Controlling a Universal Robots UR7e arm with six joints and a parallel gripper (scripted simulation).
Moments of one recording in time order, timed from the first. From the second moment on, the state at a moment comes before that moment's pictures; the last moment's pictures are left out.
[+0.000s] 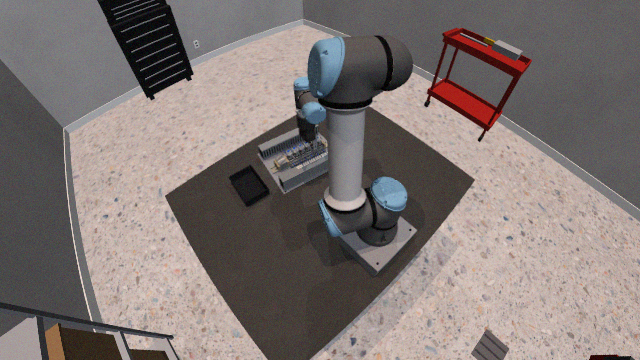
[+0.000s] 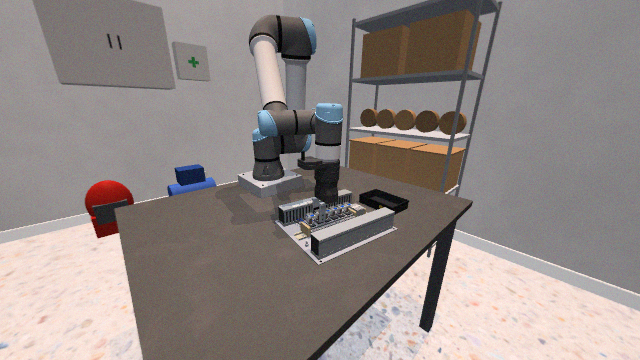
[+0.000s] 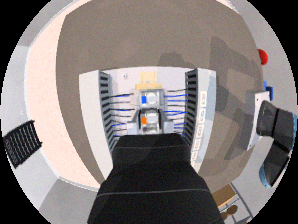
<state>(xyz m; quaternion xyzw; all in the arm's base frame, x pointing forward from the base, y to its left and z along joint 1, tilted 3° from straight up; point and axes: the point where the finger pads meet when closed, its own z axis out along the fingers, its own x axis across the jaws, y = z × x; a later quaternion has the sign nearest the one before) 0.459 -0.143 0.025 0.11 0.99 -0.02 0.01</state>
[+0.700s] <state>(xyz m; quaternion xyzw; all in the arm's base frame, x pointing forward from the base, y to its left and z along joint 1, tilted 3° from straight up) 0.460 -0.143 0.024 0.11 0.99 -0.02 -0.01</state>
